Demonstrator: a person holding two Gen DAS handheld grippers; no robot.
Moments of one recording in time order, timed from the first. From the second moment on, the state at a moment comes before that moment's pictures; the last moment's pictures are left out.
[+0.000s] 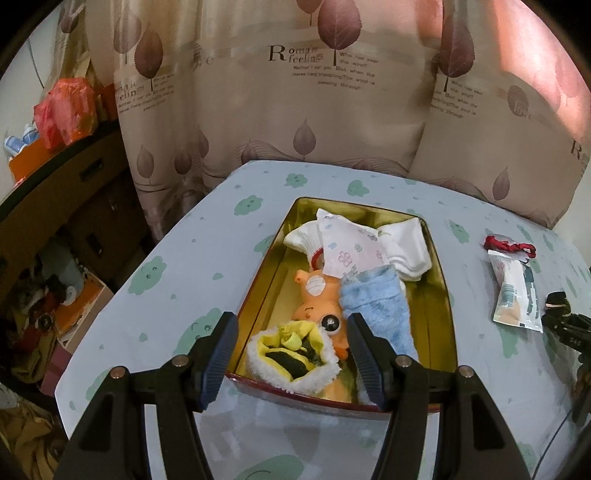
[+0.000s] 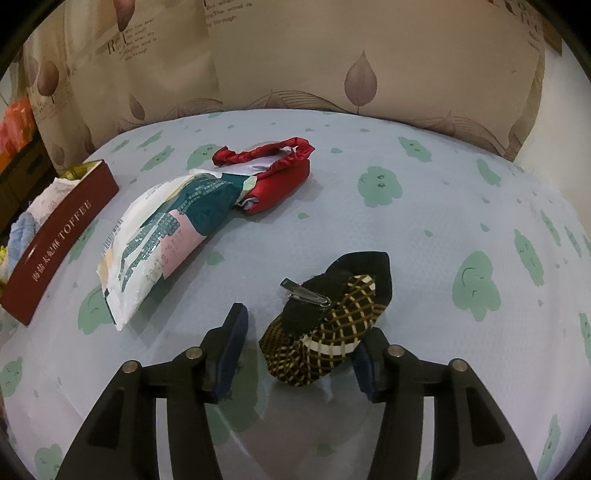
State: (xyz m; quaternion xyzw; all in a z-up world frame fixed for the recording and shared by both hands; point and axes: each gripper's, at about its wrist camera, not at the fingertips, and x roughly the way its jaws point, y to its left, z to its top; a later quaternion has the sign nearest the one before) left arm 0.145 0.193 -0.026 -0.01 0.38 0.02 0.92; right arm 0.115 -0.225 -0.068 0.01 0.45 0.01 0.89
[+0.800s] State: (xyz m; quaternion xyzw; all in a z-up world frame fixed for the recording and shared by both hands) left arm 0.145 0.203 -0.030 -0.03 0.38 0.03 0.92; right arm 0.106 -0.230 -0.051 0.01 0.43 -0.02 0.90
